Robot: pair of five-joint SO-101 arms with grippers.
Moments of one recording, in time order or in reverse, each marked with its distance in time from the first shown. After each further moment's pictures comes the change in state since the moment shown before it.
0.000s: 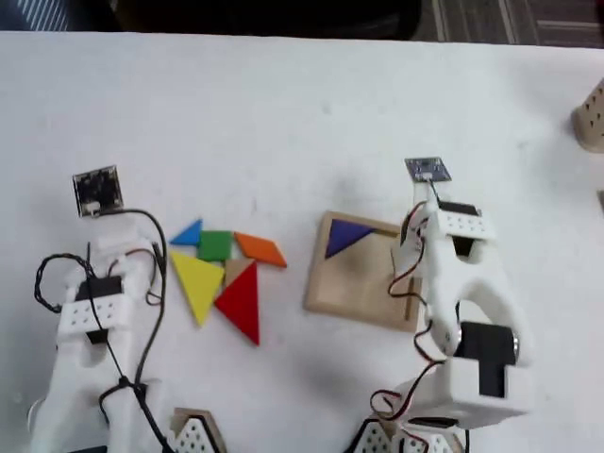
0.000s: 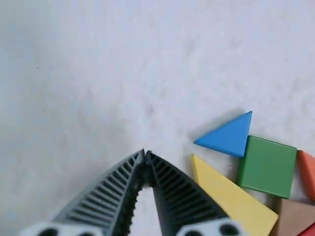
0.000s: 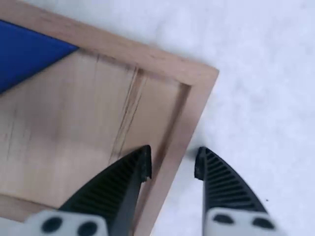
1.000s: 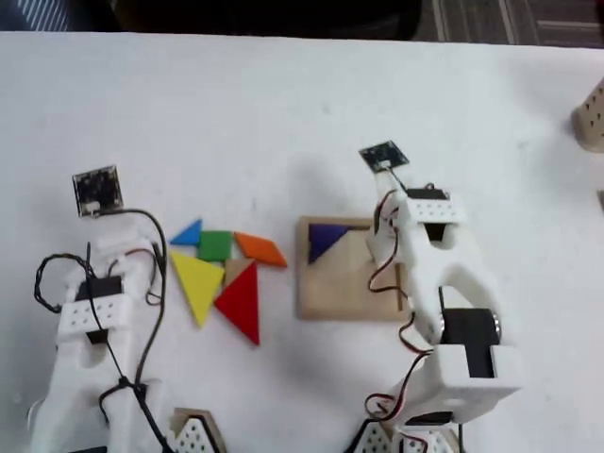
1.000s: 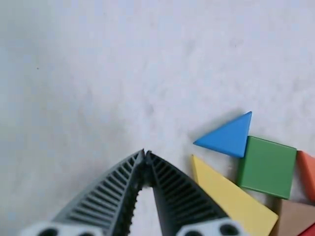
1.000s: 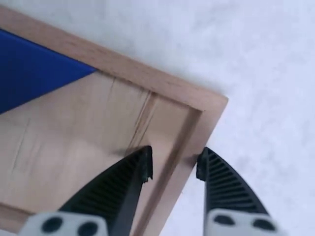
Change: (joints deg) left arm 0.0 0.0 0.0 -0.2 0.0; right arm -8.9 4.0 -6.1 -1.0 7.0
